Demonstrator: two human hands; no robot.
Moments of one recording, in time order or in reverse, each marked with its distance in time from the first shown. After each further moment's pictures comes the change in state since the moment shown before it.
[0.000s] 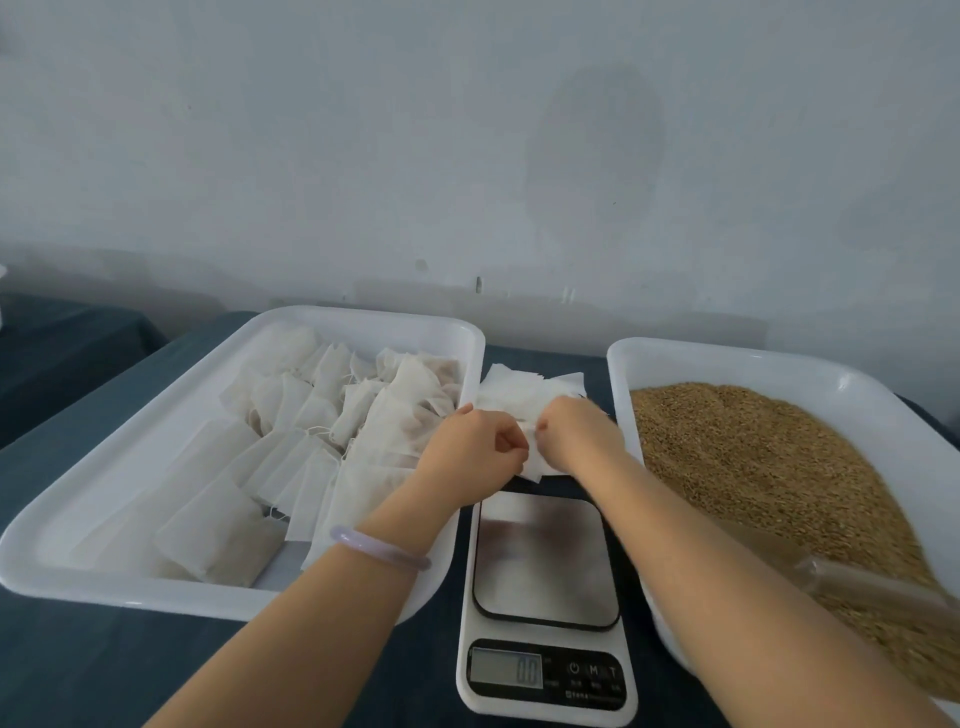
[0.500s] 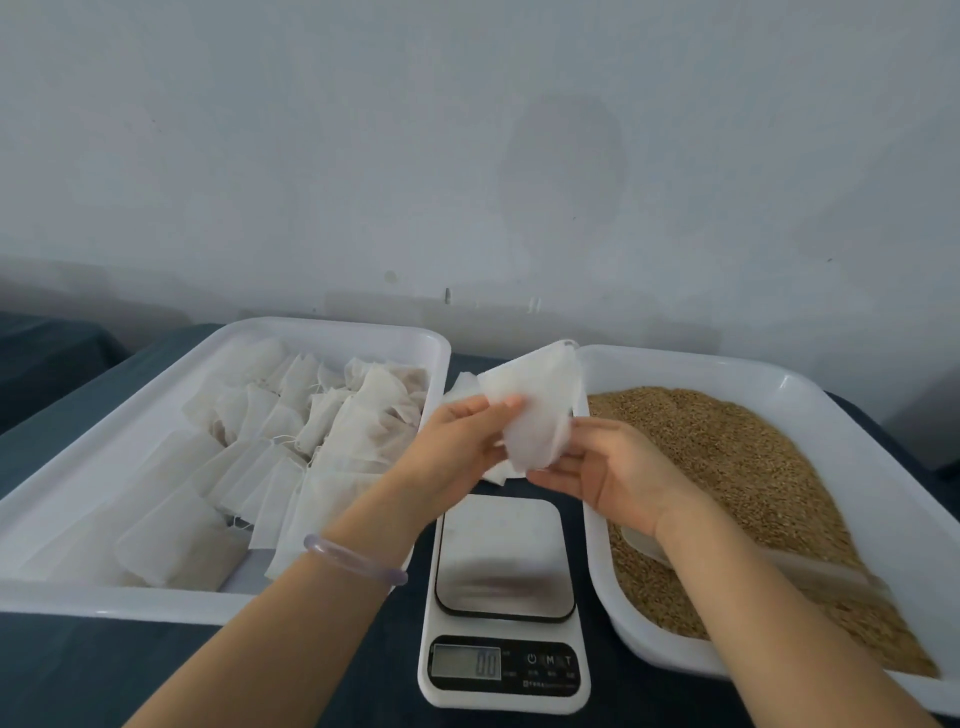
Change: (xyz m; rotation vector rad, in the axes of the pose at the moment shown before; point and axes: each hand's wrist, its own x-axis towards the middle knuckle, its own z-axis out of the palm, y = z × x) left_hand -0.008 0.032 0.000 -1.266 -0.215 -0.100; right_hand -0.071 0.054 -0.040 1.702 -0.357 -0.021
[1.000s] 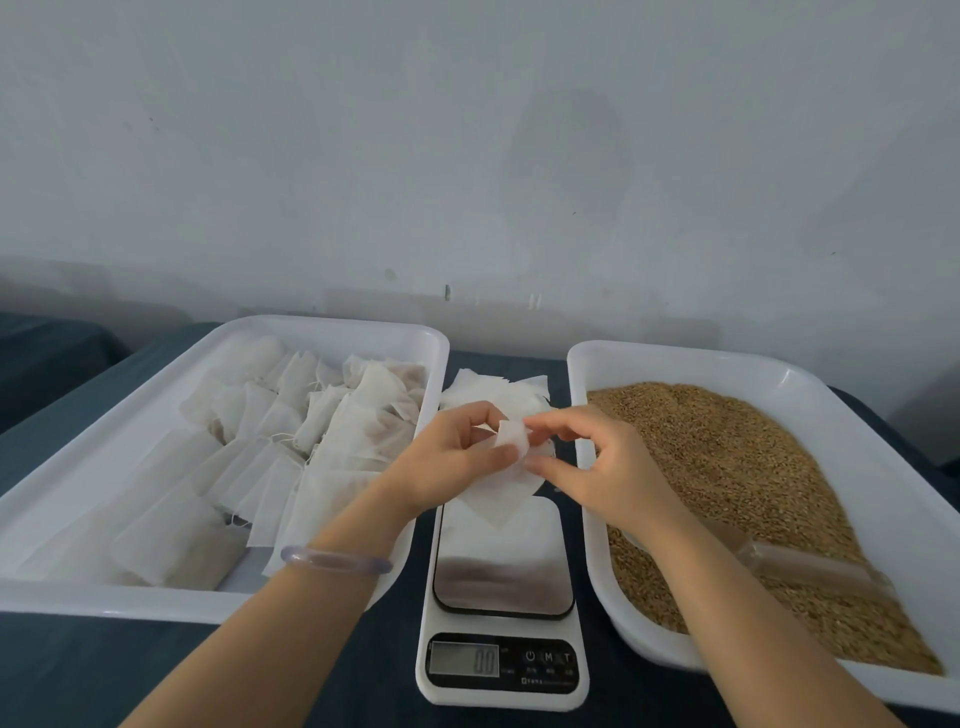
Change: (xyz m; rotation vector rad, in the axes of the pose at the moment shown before) left_hand -0.012 0.000 -0.010 0.591 -0.036 0.080; right_hand -0.010 0.015 -0.001 -0.943 0.111 -0.607
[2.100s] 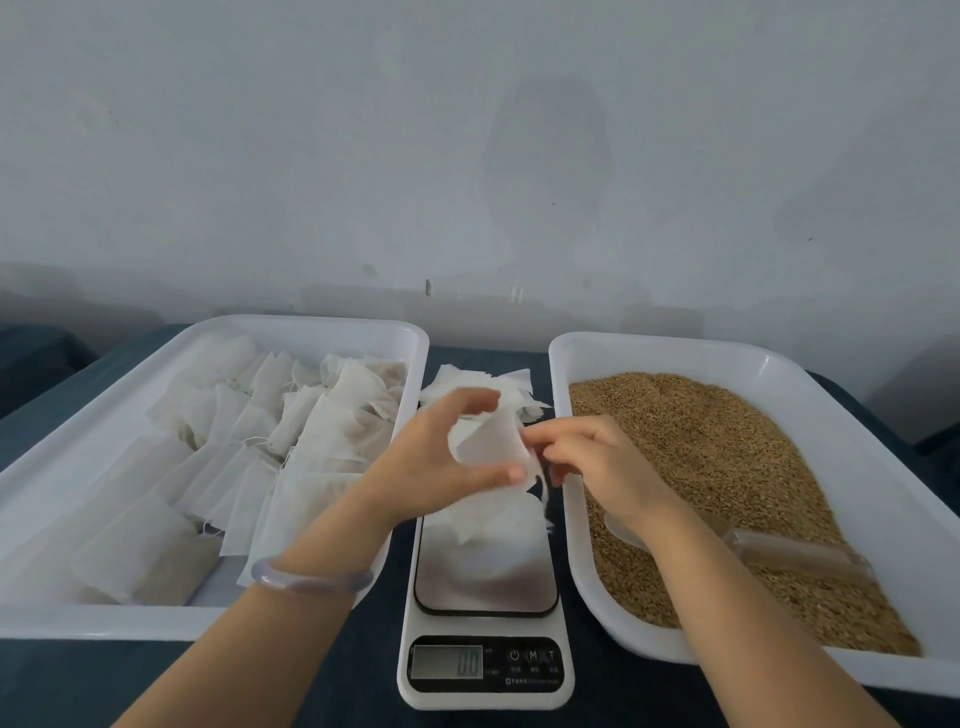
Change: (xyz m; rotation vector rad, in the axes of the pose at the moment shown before) left_hand 0.003 -0.006 0.002 0.419 0.097 0.085; right_hand -0.001 -0.002 -0.010 0.275 -0.164 0.281
